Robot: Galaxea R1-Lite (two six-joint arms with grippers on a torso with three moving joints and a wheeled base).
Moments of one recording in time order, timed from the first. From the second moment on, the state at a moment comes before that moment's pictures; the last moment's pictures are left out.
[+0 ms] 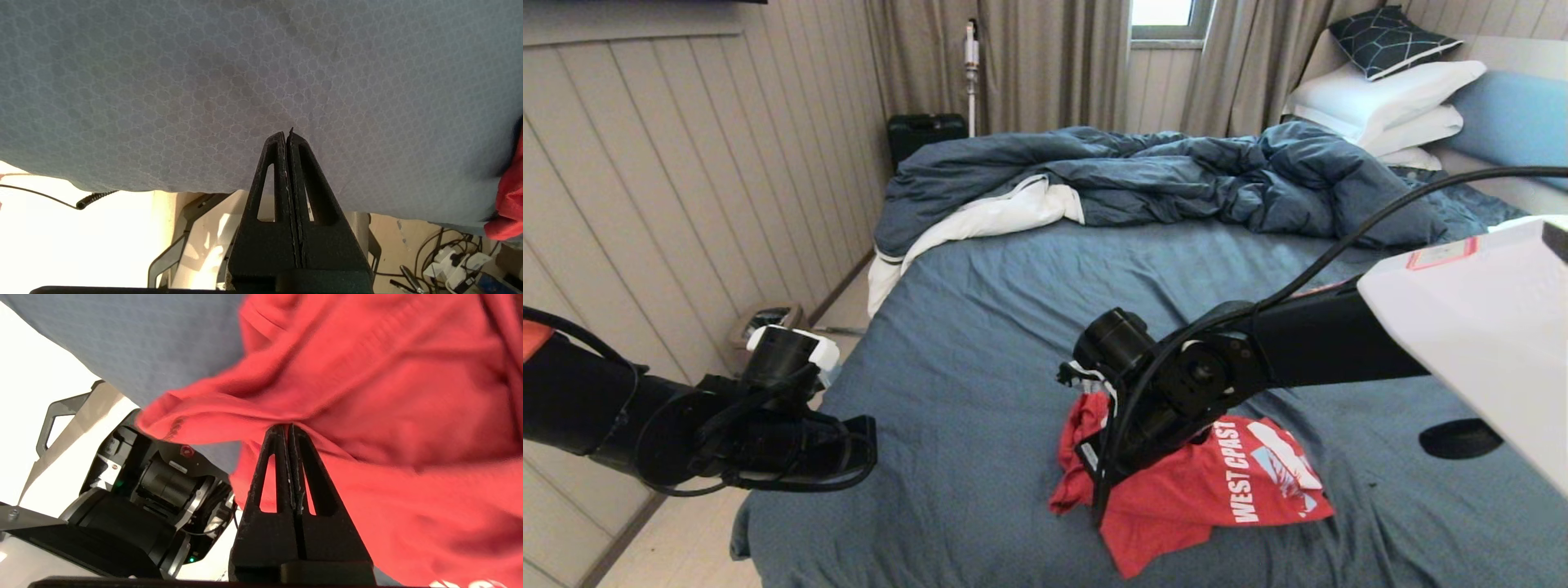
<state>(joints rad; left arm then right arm) -0.31 1.85 -0.77 -0.14 -0.09 -0.48 0.66 2.12 -1.48 0.48 -0.01 0.13</state>
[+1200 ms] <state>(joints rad) -0.31 1.84 -0.77 -0.14 -0.09 -0.48 0.67 2.05 -1.28 0.49 -0.01 0.11</state>
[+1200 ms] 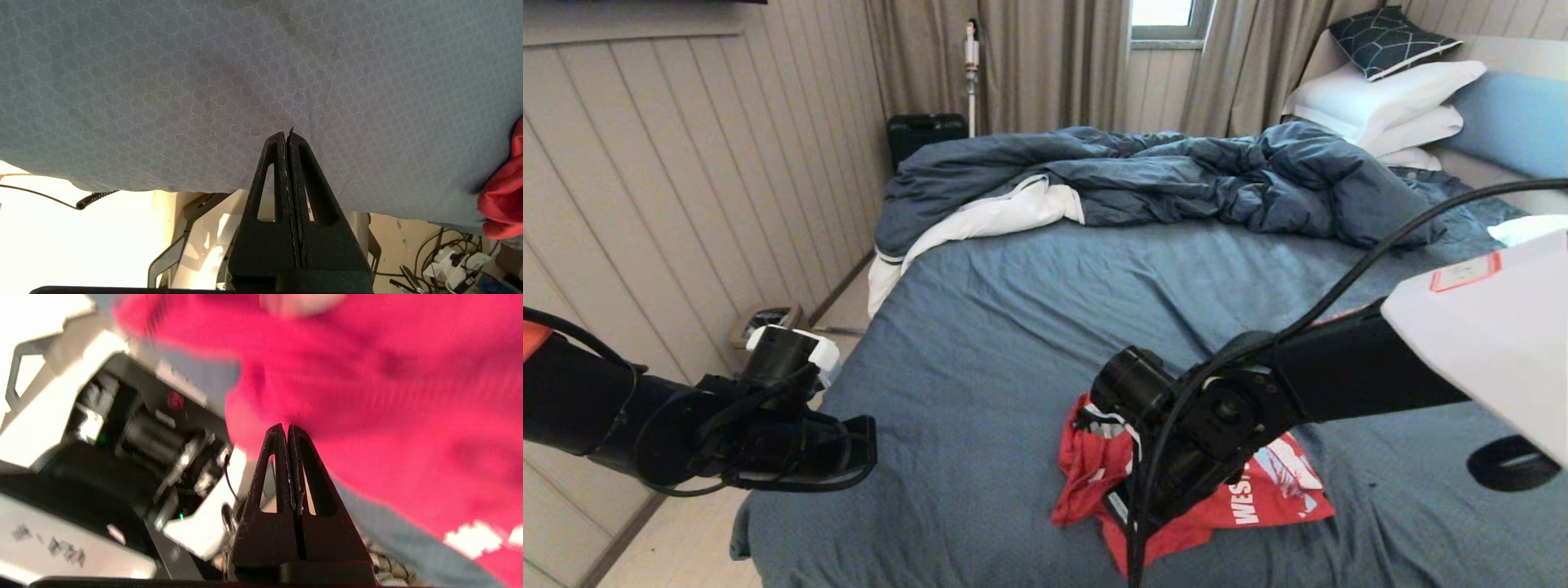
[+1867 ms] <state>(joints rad) -0.30 1.76 -0.77 -0.14 -0.09 -0.48 0.54 1.73 -1.13 0.49 0.00 0.12</state>
